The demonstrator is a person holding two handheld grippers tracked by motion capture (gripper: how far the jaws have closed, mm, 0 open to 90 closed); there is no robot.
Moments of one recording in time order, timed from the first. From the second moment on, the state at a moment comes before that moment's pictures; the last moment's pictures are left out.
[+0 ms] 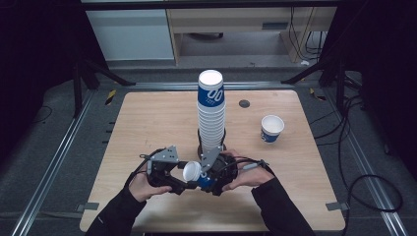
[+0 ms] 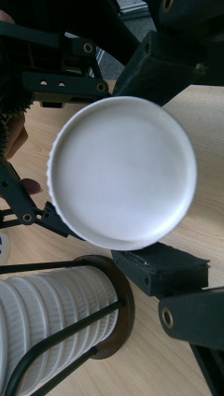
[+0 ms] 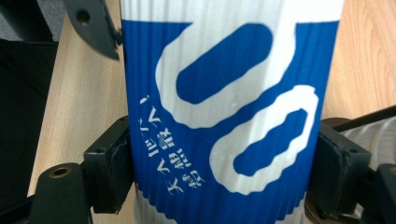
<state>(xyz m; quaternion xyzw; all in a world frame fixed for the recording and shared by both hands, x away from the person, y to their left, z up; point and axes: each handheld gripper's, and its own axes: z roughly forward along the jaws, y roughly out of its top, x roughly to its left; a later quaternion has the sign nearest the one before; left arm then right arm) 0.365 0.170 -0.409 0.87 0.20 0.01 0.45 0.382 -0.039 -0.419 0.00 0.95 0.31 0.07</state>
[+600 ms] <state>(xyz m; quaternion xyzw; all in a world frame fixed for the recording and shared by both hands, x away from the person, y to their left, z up) 0.364 0.171 -0.408 0.87 0.20 0.01 0.46 0.382 -0.033 -0.419 0.01 0.95 0.31 0.06</state>
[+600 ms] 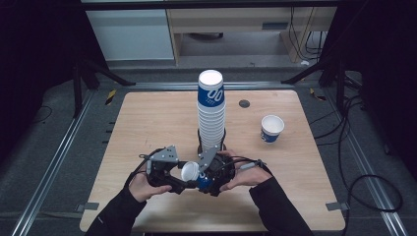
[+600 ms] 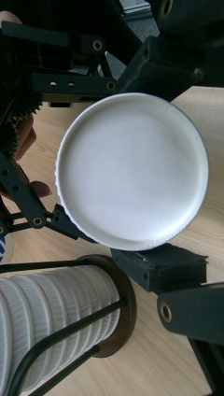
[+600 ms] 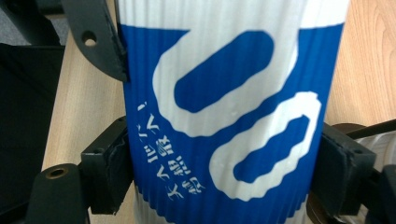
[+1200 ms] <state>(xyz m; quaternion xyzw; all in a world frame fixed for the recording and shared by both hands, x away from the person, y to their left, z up) 0.363 0.174 -0.403 0.87 0.20 0.02 0.46 0.386 -0.042 -0.410 0.03 0.94 0.34 0.06</state>
